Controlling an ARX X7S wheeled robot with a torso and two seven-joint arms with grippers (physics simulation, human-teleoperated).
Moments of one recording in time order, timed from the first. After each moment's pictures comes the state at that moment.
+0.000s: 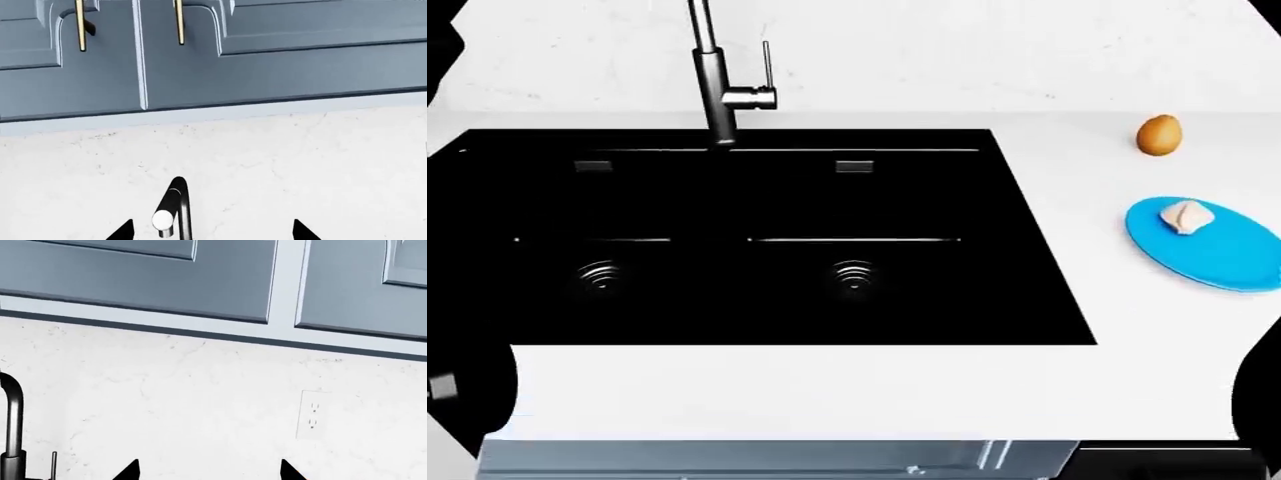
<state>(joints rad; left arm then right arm) -1.53 -0.31 0.00 0.34 -0.92 -1.50 -0.57 1.49 0.41 0.00 -0.34 0.90 1.53 0.52</state>
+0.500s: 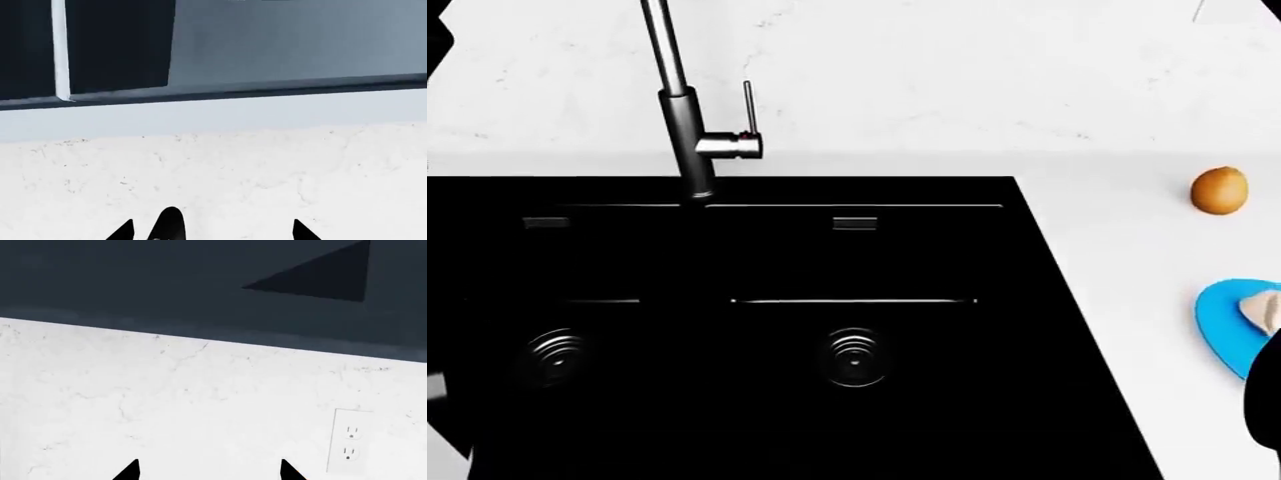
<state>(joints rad) -1.53 -0.33 0.00 0.33 -0.96 -1.48 -0.61 1.51 0.43 -0.01 -0.32 0.96 1.51 0.56</state>
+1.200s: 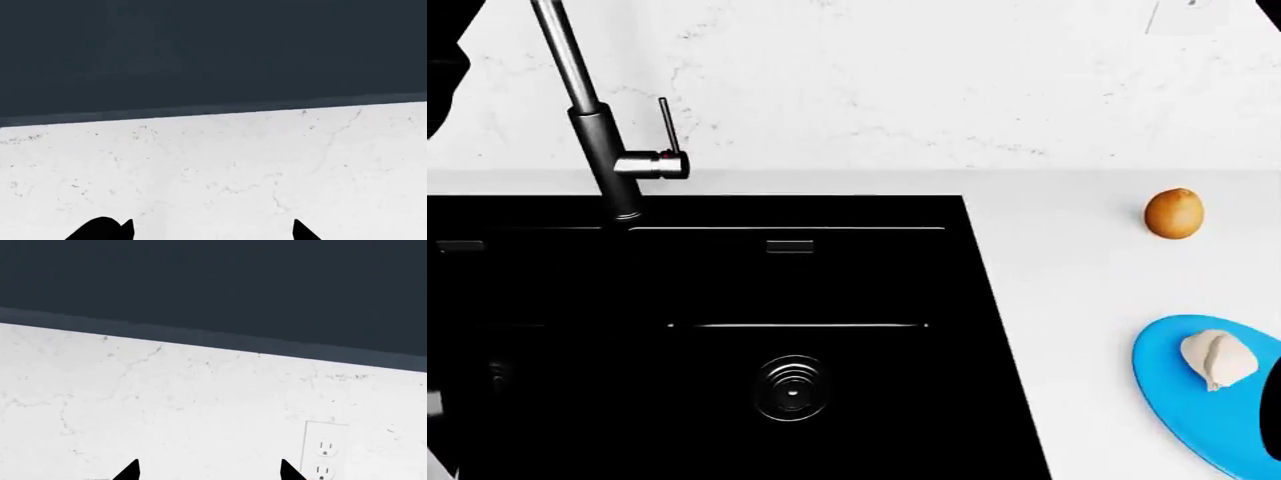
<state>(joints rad) -1.48 -0.38 0.04 0.33 -0.97 -1.41 -0.63 1.48 0.47 -0.06 -0.33 0.99 1.42 0.56</state>
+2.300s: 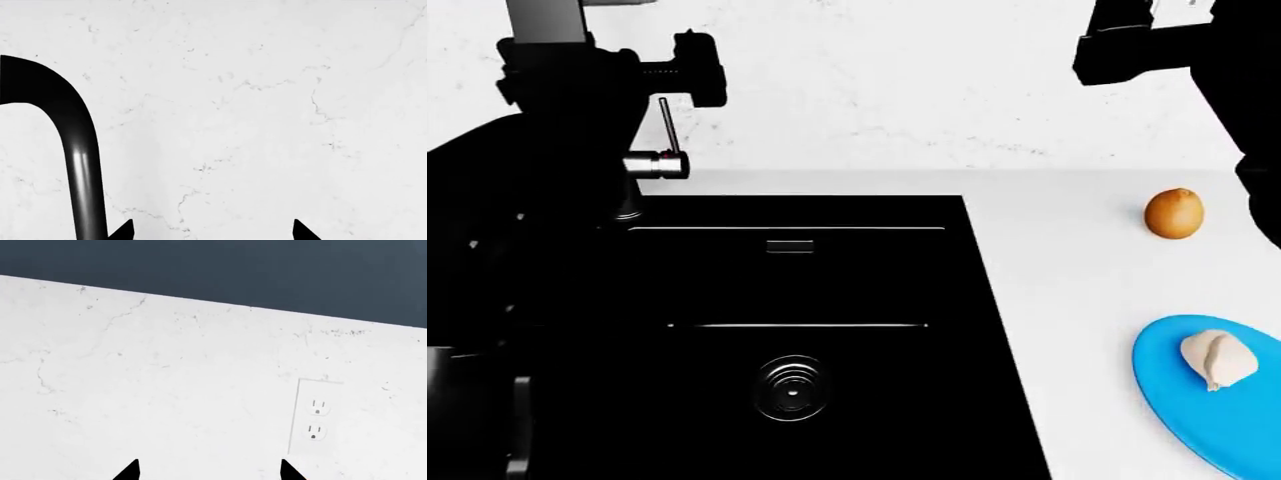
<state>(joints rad) -1.17 -0.35 0.26 -0.06 -0.64 -0.86 -0.40 1.22 0.58 -0.09 -0.39 0.93 1.22 0.49</state>
